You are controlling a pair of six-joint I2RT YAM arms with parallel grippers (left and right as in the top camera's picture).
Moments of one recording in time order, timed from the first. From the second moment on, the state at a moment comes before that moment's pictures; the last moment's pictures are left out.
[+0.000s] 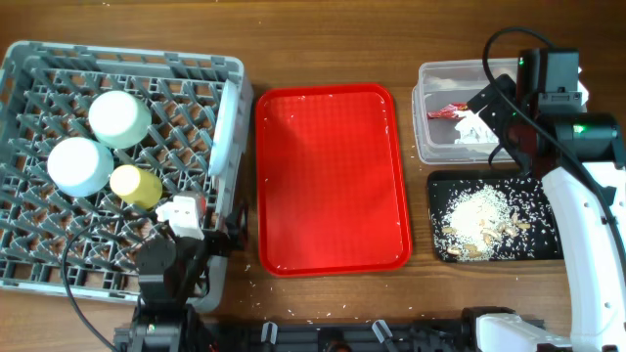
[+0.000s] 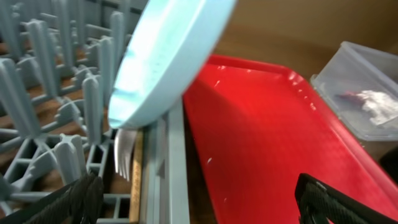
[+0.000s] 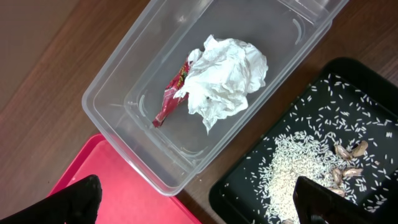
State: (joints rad) left arm 0.00 0.32 0.02 -0.05 0.31 -0.24; right arm 0.02 1.36 1.38 -1.05 0.21 0.83
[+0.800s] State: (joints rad) left arm -0.03 0.01 0.01 -0.07 0.08 -0.24; right arm 0.02 1.36 1.38 -1.05 0.21 0.83
